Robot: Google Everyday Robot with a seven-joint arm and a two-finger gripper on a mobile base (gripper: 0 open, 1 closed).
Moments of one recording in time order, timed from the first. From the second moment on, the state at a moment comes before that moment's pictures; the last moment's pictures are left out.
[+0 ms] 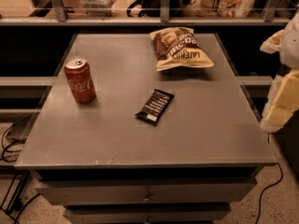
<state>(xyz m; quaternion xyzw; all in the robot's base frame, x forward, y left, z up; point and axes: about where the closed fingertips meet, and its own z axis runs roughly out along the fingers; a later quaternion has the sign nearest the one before) 0.438 -0.217 0.976 -0.60 0.78 -0.03 0.16</state>
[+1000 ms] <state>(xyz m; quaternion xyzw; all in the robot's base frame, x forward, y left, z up) 0.448 -0.202 0.970 -0.60 0.78 0.00 0.18</state>
